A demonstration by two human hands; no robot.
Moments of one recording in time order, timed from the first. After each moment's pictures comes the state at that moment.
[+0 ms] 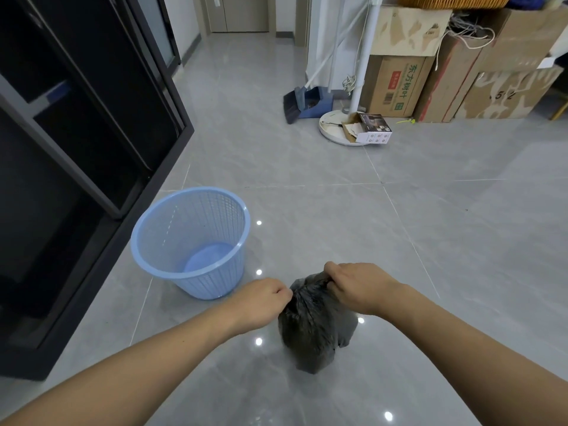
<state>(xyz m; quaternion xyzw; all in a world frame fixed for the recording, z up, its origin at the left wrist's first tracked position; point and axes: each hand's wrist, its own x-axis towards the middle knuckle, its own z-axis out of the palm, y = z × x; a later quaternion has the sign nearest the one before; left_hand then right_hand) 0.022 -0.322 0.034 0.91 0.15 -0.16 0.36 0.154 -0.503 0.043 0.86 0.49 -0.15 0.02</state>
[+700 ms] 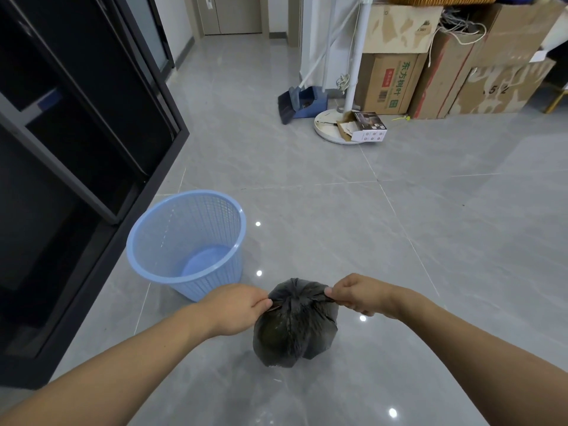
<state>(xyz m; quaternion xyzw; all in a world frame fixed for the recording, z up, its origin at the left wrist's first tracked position) 0.011 -0.288 0.025 0.96 0.03 -0.21 0.16 0.167 -0.523 0.013 0.78 0.24 -0.49 -0.30</state>
